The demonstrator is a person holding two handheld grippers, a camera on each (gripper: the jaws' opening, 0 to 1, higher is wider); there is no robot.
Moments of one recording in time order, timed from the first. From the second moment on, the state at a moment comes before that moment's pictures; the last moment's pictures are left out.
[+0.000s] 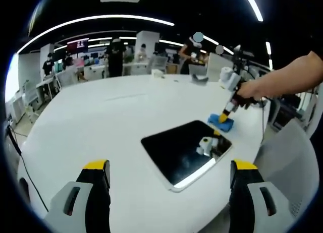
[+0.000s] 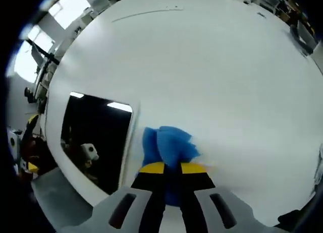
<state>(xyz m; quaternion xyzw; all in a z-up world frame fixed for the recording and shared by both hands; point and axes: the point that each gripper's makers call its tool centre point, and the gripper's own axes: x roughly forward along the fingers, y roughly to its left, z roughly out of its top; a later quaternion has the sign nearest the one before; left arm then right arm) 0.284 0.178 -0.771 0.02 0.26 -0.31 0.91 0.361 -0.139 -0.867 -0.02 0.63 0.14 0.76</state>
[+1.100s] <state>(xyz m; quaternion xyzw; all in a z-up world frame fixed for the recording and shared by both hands) 0.299 0.193 -0.754 0.02 0.24 -0.32 0.92 0.363 -0.147 -0.854 0.01 0.64 0.11 0.76</state>
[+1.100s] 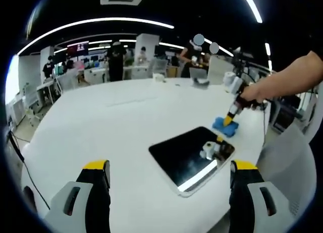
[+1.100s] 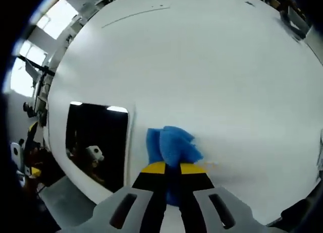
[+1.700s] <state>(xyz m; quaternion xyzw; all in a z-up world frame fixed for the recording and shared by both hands) 0.307 0.203 -0.749 0.04 0.23 -0.31 0.92 0.372 -0.135 -0.833 0.02 0.63 0.12 0.77</state>
